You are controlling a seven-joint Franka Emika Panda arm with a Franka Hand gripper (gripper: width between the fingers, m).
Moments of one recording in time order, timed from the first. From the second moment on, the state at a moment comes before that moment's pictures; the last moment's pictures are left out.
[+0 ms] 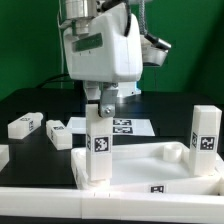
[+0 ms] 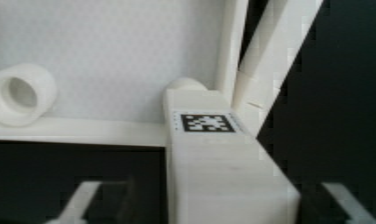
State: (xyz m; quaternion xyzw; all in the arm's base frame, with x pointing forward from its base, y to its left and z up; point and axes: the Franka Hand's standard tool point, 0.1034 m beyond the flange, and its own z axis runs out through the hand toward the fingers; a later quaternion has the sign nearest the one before) arm 0.637 -0.059 0.125 -0.83 0.55 -0.05 0.07
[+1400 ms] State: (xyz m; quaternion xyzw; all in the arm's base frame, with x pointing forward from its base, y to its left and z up) arm 0.640 -0.055 0.122 -1.00 -0.06 -0.07 0.00
